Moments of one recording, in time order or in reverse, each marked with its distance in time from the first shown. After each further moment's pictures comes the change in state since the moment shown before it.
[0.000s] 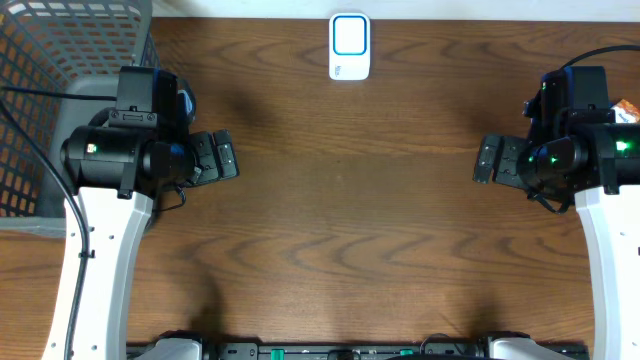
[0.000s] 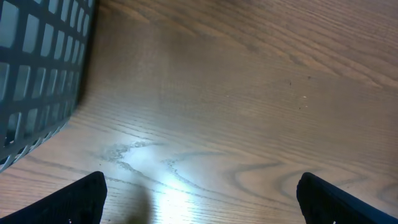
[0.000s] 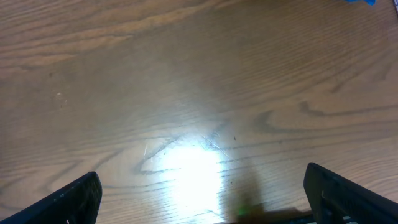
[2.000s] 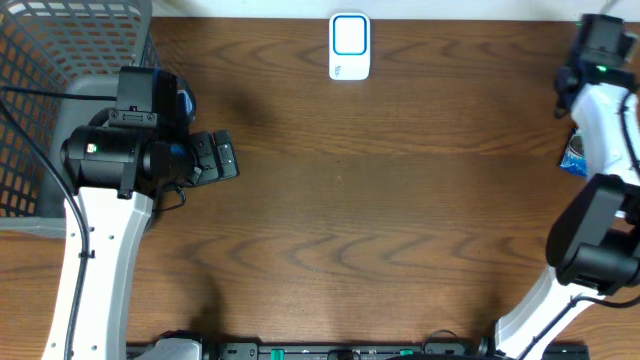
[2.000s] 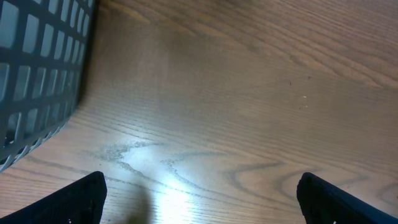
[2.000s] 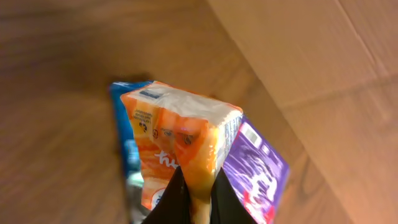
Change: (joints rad) left arm 0.000 0.000 0.000 0.000 0.000 0.000; right arm -0.323 0.637 0.108 0.858 0.676 -0.247
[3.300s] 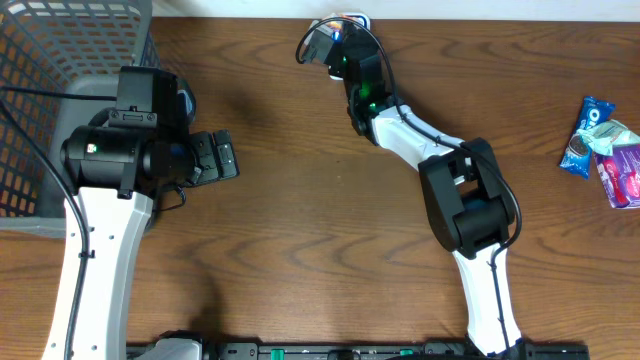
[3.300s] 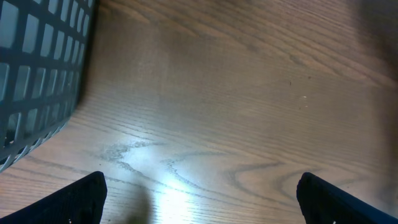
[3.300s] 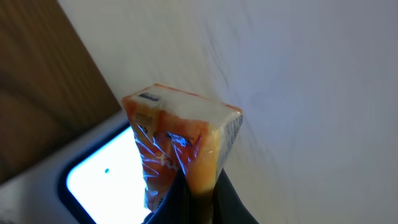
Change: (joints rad) left arm 0.000 0.000 0.000 0.000 0.000 0.000; right arm 0.731 0.327 -0.008 1.048 -0.379 -1.066
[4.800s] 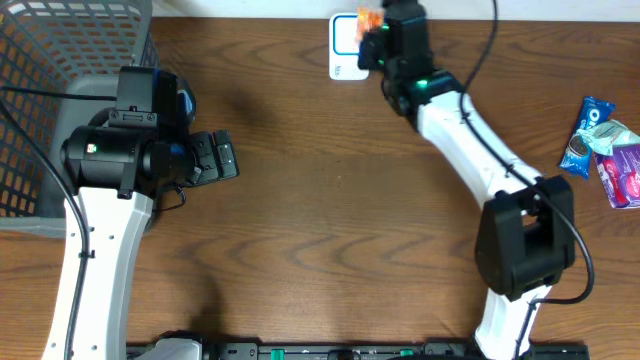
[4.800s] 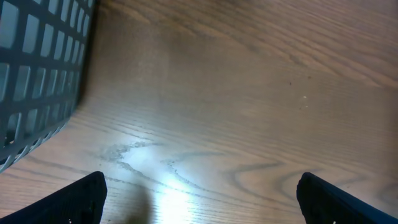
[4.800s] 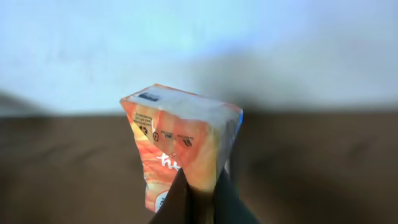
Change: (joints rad) left arm 0.000 0.000 0.000 0.000 0.000 0.000; right arm -0.046 -0.335 -0.020 -0.534 -0.082 1.246
